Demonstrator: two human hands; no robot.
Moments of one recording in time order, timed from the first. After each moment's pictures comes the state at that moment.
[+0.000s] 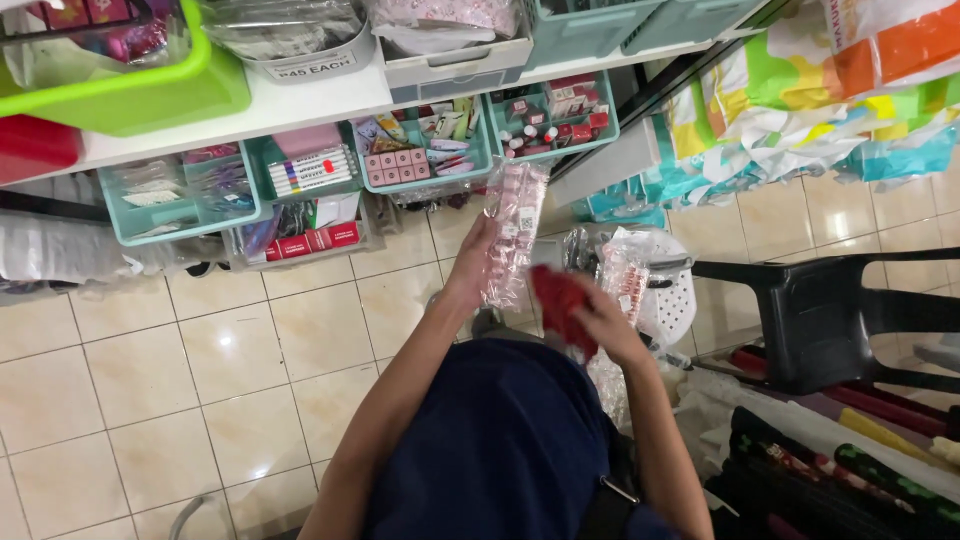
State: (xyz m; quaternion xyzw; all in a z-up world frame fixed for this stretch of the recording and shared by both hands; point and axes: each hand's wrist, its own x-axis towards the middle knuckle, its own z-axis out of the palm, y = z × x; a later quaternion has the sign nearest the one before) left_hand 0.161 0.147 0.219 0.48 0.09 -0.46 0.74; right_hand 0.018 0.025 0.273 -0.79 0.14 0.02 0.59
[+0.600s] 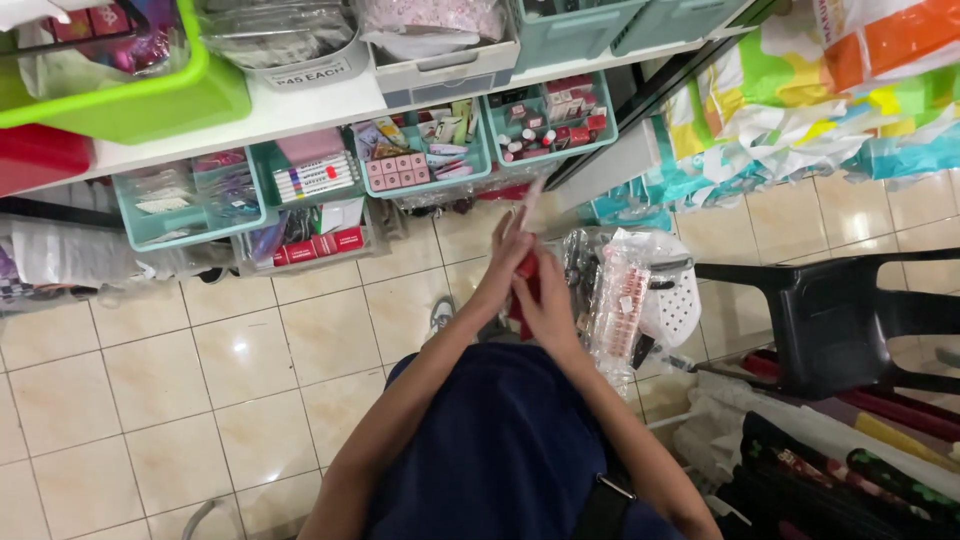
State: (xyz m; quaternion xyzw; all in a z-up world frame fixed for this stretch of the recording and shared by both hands) left_hand 0.139 0.115 0.180 0.51 -0.09 -0.41 0.75; right_hand 0.048 0.055 0.219 -0.85 0.18 -0.12 0.47
